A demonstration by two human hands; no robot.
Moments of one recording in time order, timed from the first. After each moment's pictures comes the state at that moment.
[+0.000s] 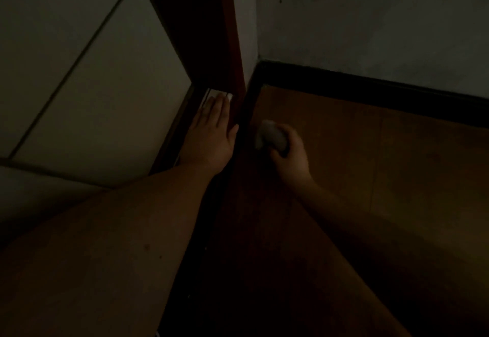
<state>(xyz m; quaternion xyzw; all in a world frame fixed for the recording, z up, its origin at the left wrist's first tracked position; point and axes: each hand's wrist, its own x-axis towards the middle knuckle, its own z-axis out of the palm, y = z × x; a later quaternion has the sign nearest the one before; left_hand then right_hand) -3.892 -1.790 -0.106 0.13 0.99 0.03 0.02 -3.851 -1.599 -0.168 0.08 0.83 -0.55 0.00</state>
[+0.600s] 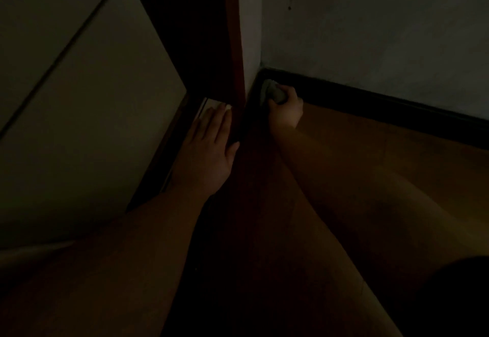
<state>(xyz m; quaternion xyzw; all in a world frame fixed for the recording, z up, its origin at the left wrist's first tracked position) -3.892 -1.794 -0.112 0.15 0.99 0.02 0.00 -3.999 -1.618 -0.162 0.26 0.79 -0.55 -0.04</state>
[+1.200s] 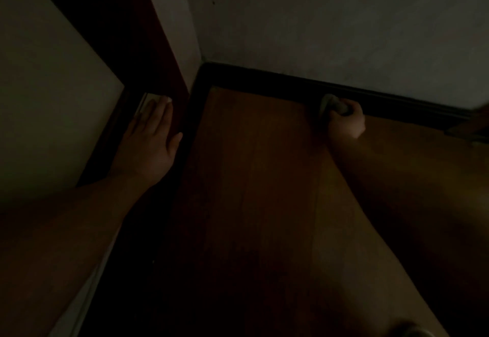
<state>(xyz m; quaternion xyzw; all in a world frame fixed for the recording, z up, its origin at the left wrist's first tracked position) -3.895 -1.796 -0.110 0.16 0.99 0.03 0.01 -3.912 -1.393 -0.159 0.44 0.76 -0.46 -0.14</state>
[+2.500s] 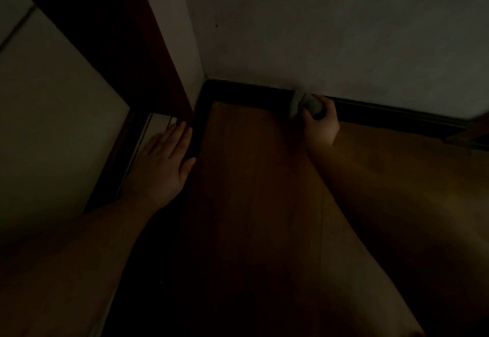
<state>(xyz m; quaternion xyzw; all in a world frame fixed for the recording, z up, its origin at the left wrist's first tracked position) -3.894 -1.791 -0.106 0.24 0.97 0.02 0.04 -3.933 -1.444 -0.156 0.33 0.77 -0.51 -0.18</state>
